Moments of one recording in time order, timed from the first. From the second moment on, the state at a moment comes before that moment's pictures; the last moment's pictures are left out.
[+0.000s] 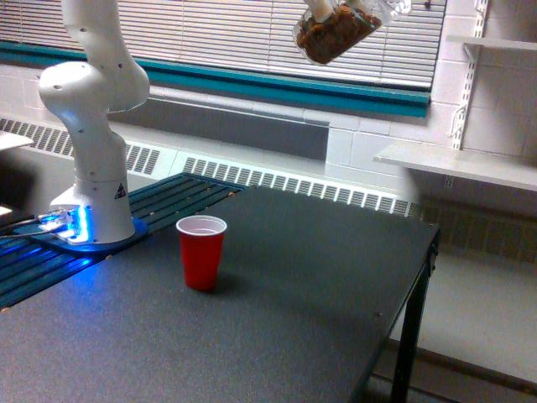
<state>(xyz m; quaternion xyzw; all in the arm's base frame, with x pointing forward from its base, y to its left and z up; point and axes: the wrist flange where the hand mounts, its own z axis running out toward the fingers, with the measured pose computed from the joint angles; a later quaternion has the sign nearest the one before) 0.546 -0.210 0.596 -0.81 0.48 -0.34 0.07</state>
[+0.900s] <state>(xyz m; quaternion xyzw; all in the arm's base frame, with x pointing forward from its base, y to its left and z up) 0.504 -0.176 0.597 -0.83 0.43 -0.35 0.04</state>
